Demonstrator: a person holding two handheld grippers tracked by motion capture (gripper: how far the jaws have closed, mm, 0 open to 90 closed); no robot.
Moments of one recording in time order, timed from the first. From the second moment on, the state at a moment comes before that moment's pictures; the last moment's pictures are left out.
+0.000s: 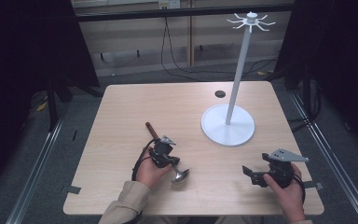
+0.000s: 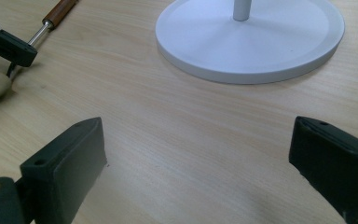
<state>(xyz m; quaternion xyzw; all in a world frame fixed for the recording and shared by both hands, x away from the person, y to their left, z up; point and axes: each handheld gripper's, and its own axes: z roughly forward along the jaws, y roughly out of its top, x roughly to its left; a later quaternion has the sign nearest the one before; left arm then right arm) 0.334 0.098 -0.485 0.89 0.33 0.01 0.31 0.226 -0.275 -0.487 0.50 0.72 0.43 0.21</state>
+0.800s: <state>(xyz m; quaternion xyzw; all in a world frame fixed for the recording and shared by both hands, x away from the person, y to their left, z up) 0.321 0.147 -0.483 0.88 0.37 0.00 0.29 0.226 -0.272 -0.485 0.50 0.72 0.43 0.21</state>
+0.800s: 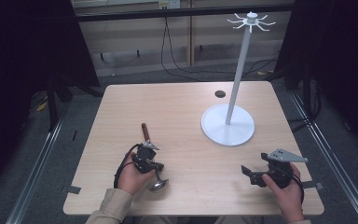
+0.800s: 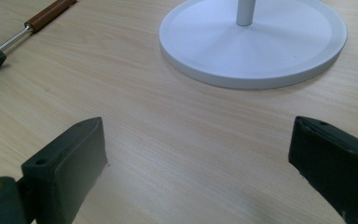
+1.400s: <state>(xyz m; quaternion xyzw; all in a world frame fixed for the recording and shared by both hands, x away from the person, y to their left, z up) 0.341 0.161 -0.467 0.85 0.40 0.02 0.33 0.225 -0.274 -0.484 0.49 0.72 0.44 0.21</state>
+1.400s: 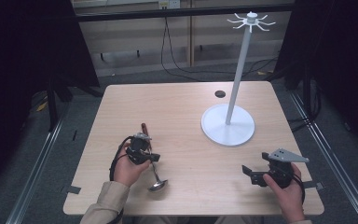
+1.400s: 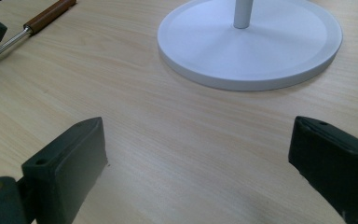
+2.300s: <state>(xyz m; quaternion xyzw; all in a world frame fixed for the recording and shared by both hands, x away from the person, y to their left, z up) 0.409 0.167 -0.488 0.81 0.50 0.09 0.29 0.226 -0.276 -0.486 0.50 0.72 0.44 0.21</state>
